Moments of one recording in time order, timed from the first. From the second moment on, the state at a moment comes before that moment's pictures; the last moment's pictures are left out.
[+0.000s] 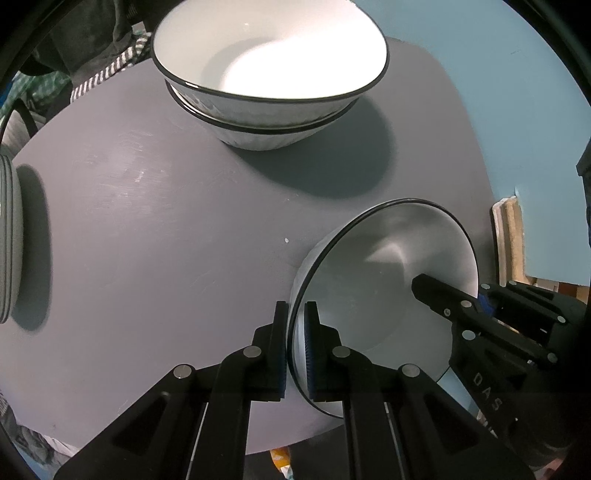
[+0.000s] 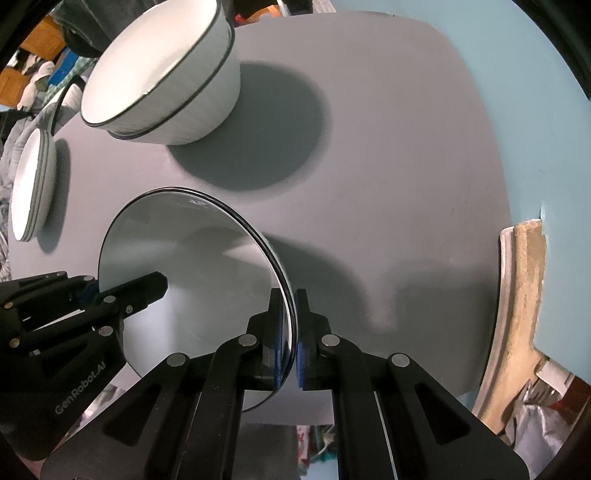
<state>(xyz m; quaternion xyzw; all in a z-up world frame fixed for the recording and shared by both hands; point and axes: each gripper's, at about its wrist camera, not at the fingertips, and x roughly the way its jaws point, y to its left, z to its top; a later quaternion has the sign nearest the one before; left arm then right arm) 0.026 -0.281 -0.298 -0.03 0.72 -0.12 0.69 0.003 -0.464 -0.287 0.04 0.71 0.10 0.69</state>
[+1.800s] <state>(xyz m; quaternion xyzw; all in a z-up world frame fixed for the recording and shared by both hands) 0.148 -0.227 -0.224 -0.02 0.67 -0.06 0.74 0.126 -0.417 -0.241 -0.01 0.69 0.16 0.70</state>
